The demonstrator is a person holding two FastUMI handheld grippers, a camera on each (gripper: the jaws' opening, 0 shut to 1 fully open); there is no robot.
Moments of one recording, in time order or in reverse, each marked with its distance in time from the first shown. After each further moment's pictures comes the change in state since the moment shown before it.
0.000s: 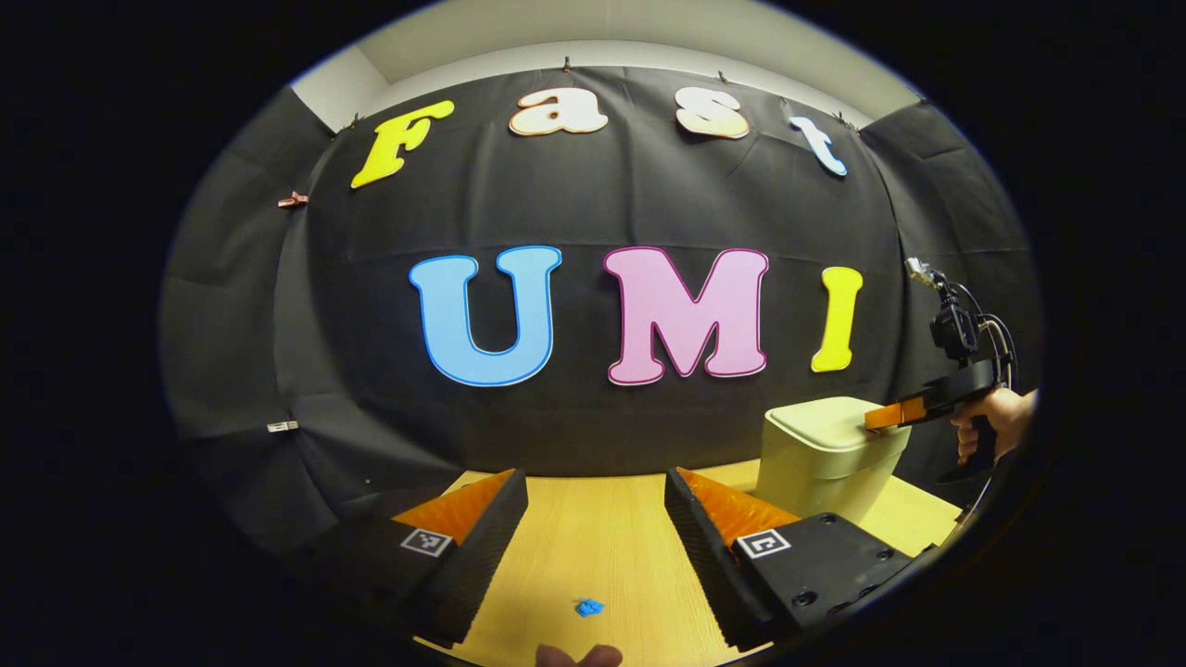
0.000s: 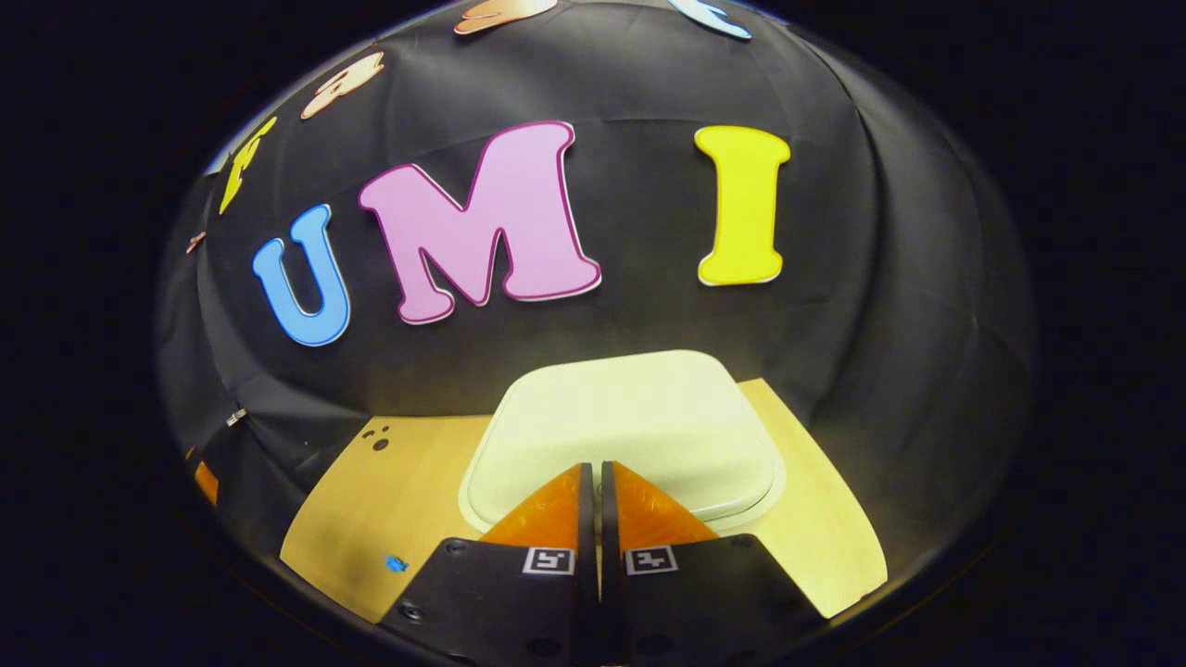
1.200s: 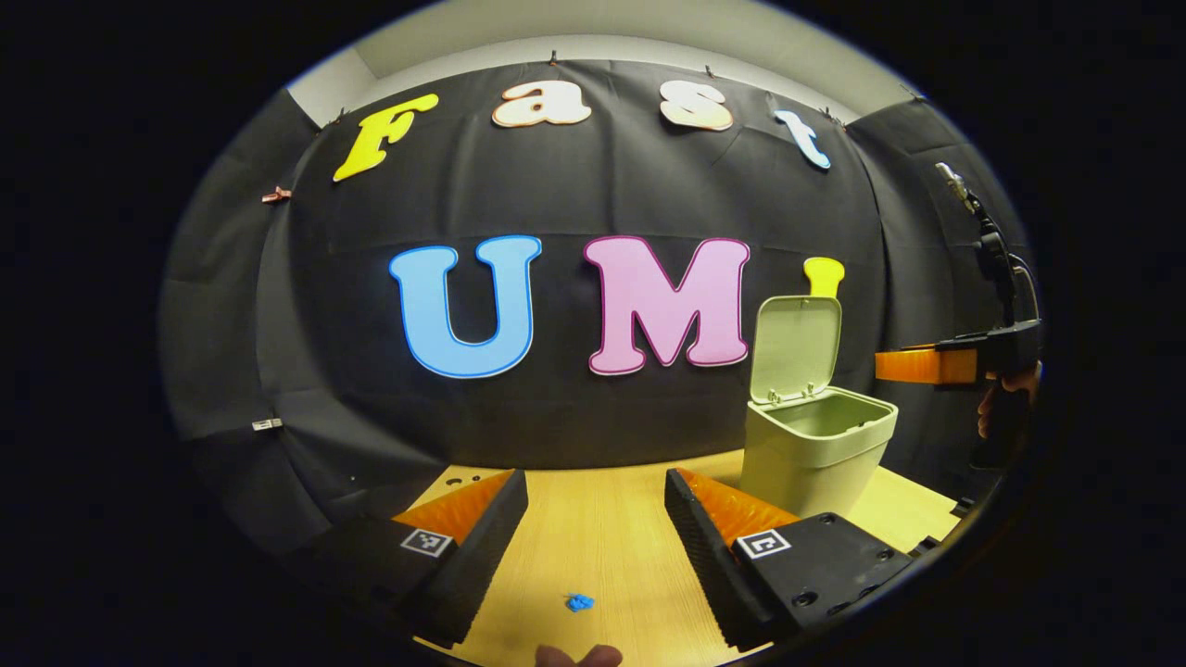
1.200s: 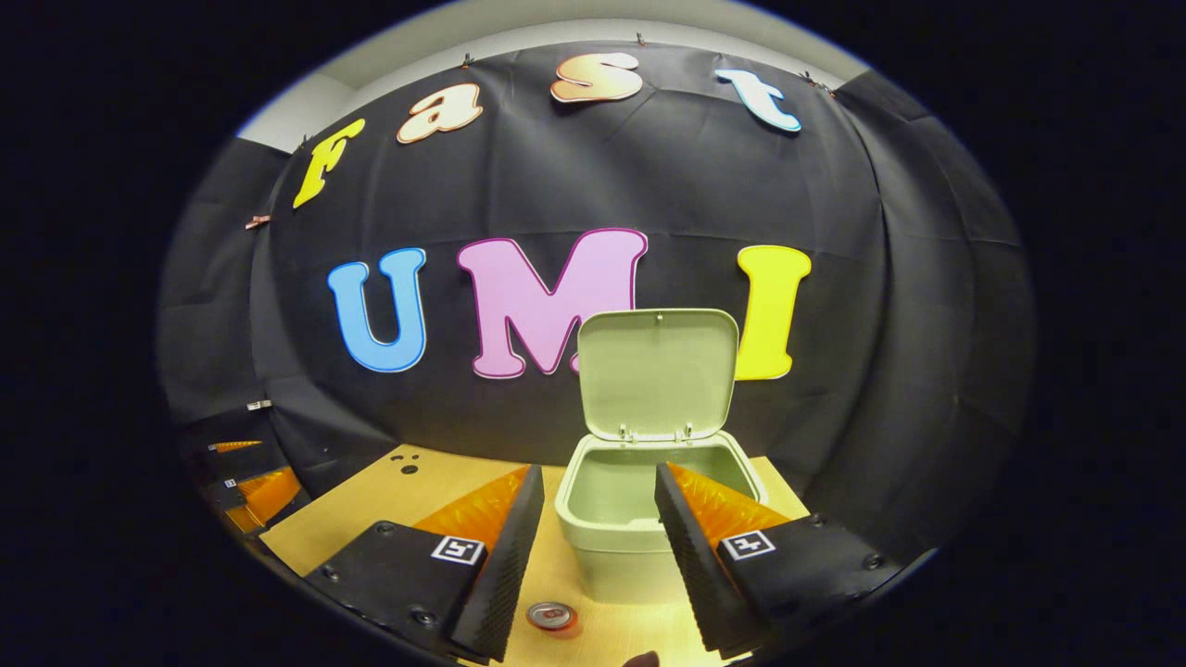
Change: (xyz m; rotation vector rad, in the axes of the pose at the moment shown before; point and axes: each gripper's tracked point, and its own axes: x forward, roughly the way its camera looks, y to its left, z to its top) left arm 0.008 -0.008 -0.022 -0.001 0.064 -0.058; right arm -0.111 0.066 0.023 -0.140 -0.234 0.093
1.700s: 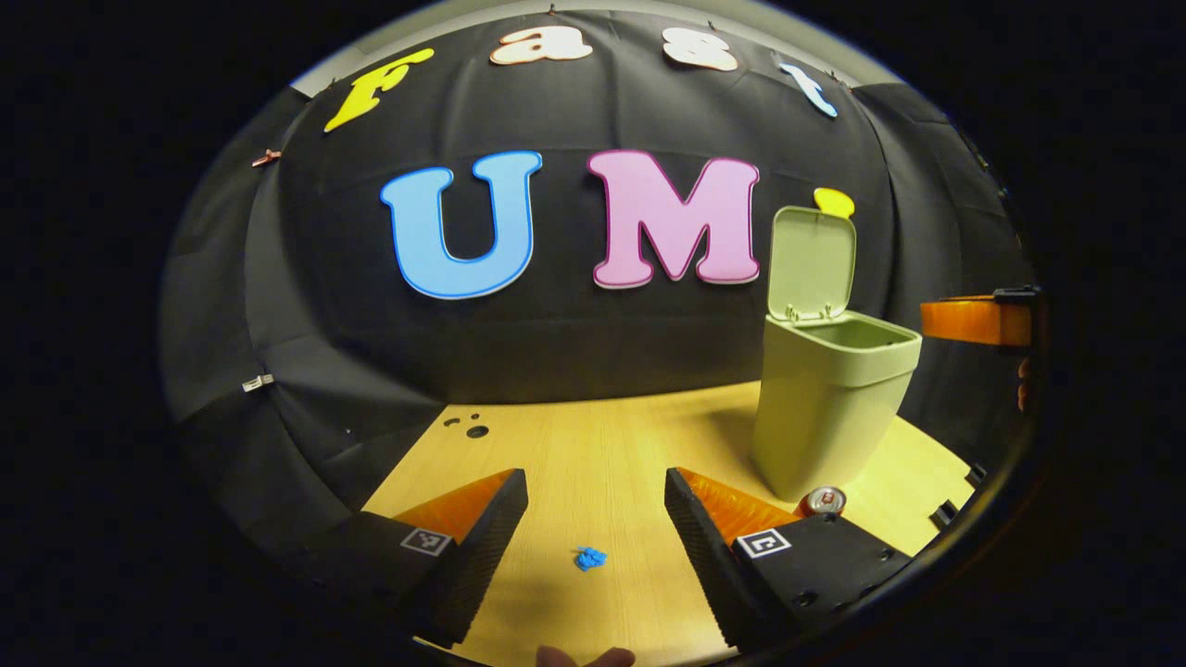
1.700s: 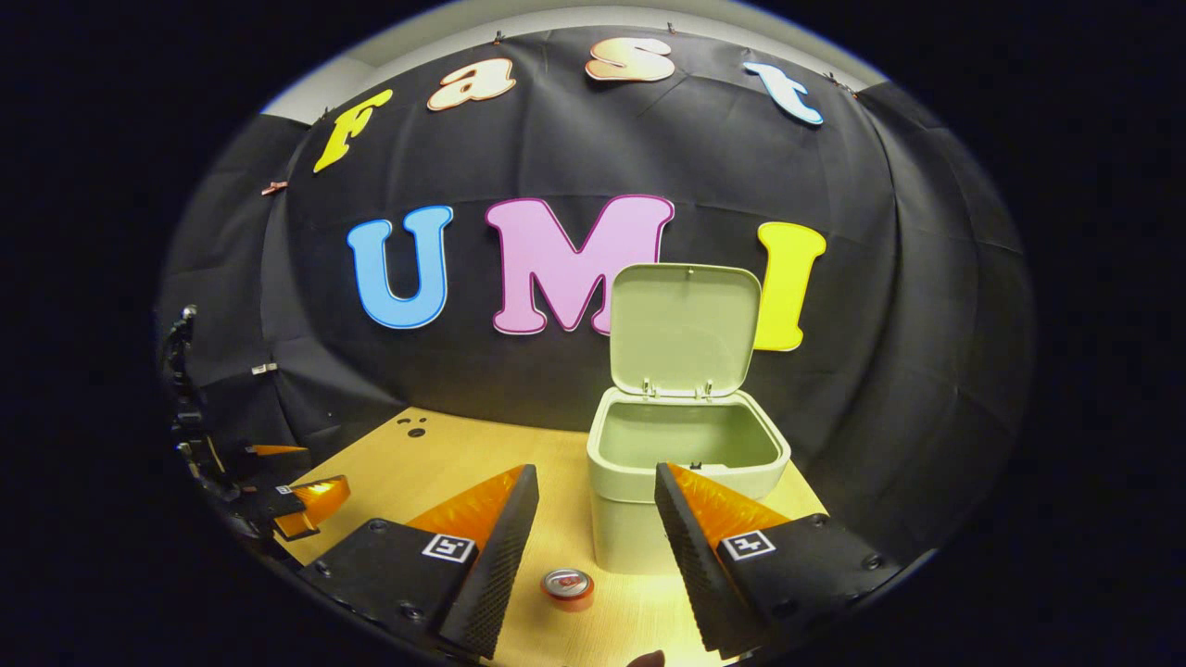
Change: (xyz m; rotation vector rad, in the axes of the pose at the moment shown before) left arm 0.025 0.014 -0.099 0.017 0.228 -0.014; right arm -0.018 0.034 -0.047 -0.048 0.090 0.014
